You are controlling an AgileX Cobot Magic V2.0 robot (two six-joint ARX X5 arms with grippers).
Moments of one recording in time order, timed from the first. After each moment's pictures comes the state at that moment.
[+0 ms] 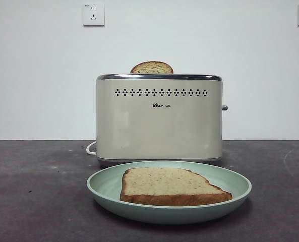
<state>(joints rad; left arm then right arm) 0.08 0.00 0.02 -0.18 0.16 -0.02 0.58 0.73 1.02 -1.23 -0.31 0.06</state>
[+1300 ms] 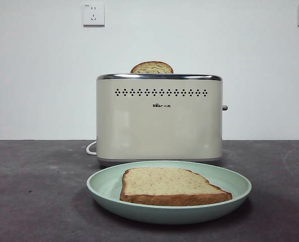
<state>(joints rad) 0.08 0.00 0.02 -0.18 0.16 -0.02 0.05 0.16 0.18 -0.12 -0.15 -0.02</state>
